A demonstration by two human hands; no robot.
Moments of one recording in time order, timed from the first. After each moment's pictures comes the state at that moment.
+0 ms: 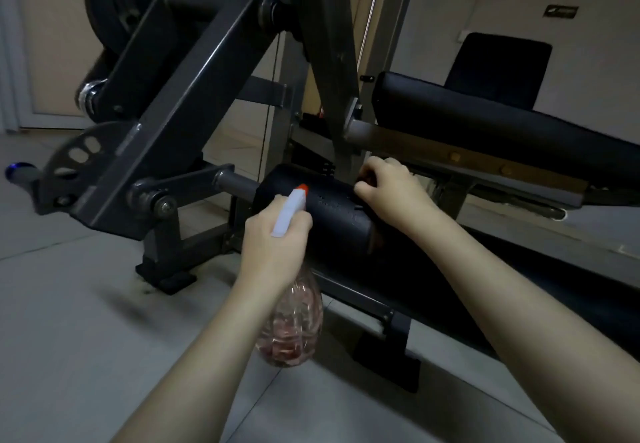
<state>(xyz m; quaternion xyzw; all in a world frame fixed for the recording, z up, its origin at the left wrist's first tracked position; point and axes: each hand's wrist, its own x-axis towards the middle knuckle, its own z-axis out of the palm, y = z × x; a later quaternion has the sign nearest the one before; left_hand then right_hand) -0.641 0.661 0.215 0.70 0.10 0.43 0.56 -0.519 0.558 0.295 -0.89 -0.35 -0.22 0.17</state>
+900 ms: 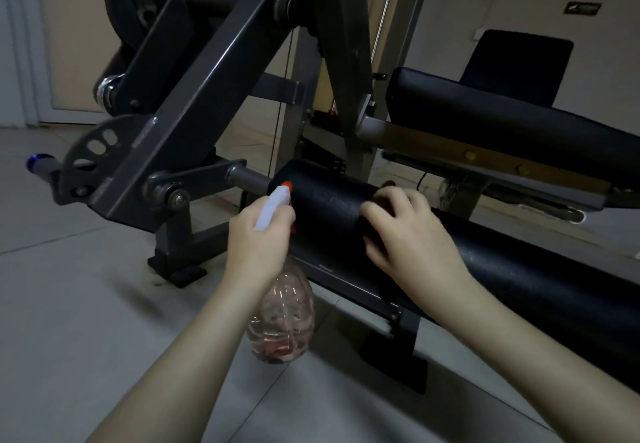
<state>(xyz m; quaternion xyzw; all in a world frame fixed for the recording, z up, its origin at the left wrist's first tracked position) -0.647 0.680 0.203 0.65 0.13 0.45 0.60 -0.562 0.519 0.247 -0.81 -0.45 -0.37 -0.01</state>
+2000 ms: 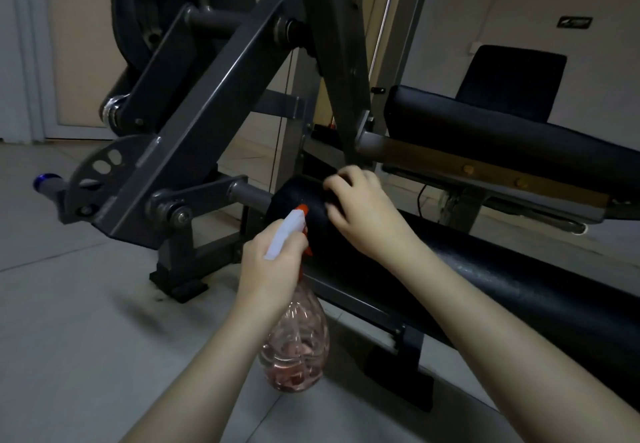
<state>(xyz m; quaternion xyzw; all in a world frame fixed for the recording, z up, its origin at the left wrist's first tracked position) -0.651 0.667 0.203 0.67 0.10 0.43 0.60 -0.533 0.589 0.270 -0.82 -0.47 -0.30 0.08</state>
